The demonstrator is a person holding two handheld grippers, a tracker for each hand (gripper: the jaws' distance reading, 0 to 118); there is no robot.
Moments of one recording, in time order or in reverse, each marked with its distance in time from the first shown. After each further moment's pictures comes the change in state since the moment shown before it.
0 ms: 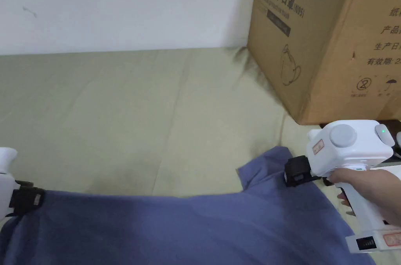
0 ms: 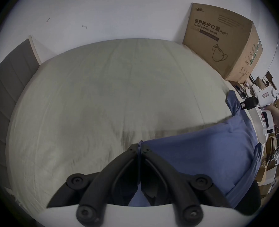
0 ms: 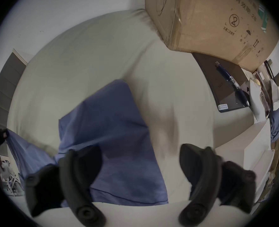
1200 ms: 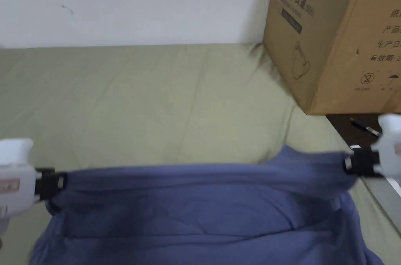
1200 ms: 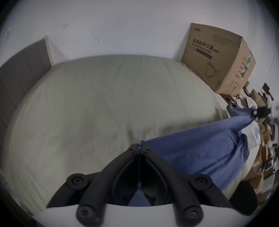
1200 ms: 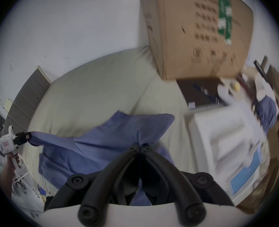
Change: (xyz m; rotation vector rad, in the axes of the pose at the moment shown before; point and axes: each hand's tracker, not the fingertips) left arm 0.001 -0.094 0.081 0.157 -0.044 0.117; right arm 0.032 -0.150 0.148 0.281 0.160 -0.072
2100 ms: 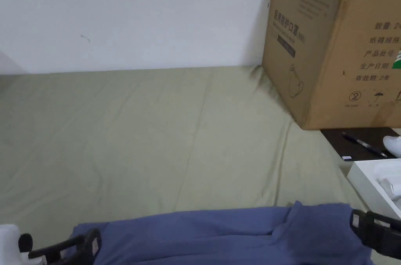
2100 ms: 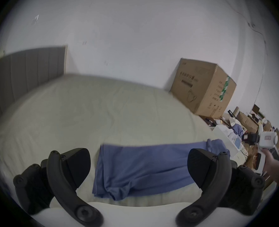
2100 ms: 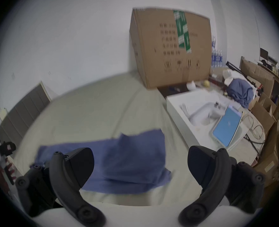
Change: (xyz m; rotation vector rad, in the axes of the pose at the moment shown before) left arm 0.057 -0.097 0.144 0.392 -0.024 0.029; right arm -0.033 -0.131 0.116 0.433 -0.072 -0.053
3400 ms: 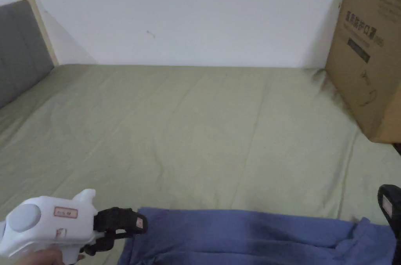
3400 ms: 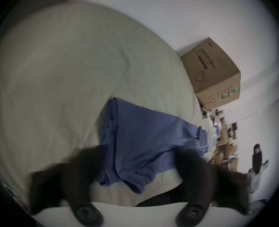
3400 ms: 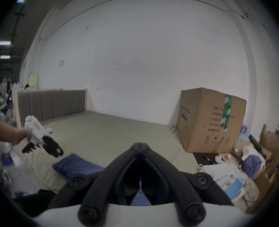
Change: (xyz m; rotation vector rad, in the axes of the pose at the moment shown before) left arm -0.159 -0.018 -0.118 -0.639 -0.228 0.543; right arm -0.165 -0.005 0.073 0.392 0.237 0.480
